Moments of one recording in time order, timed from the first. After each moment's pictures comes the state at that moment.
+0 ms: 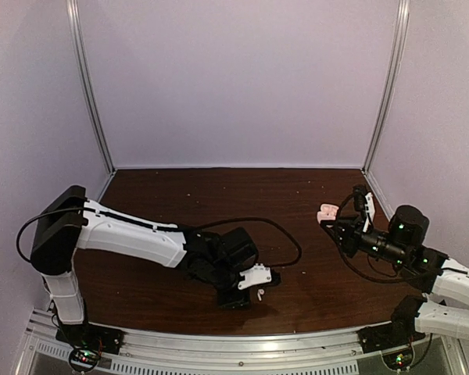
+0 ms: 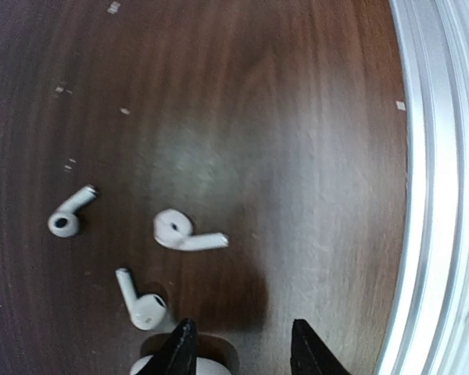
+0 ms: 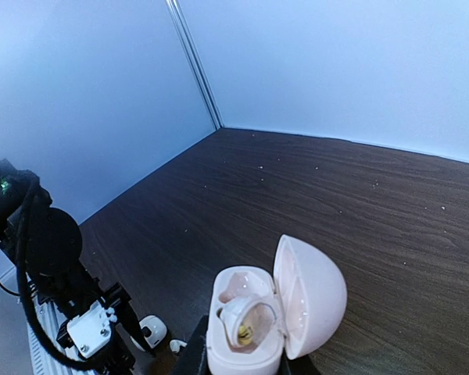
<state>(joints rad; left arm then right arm) -1.21 1.90 1.23 -0.46 0.19 0.28 0.61 0.65 0.35 0.19 -0.23 0.28</state>
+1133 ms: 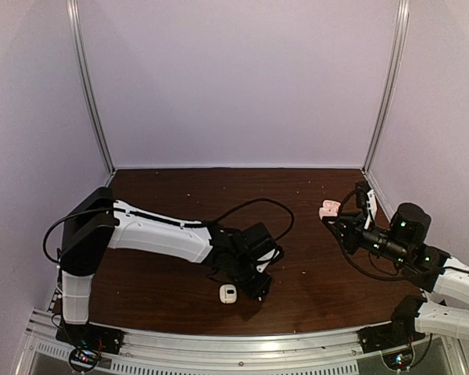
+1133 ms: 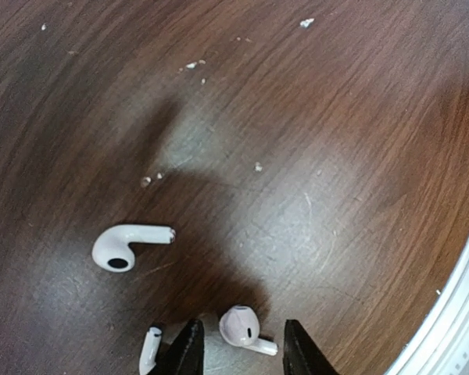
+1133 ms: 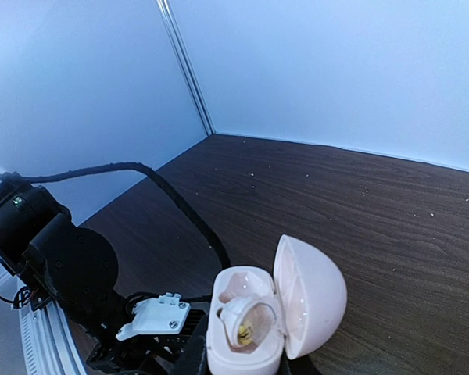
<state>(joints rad) -1.20 2.07 1.44 -0.47 0.09 -0.39 0.61 0.65 0.37 0.16 -0.20 0.27</state>
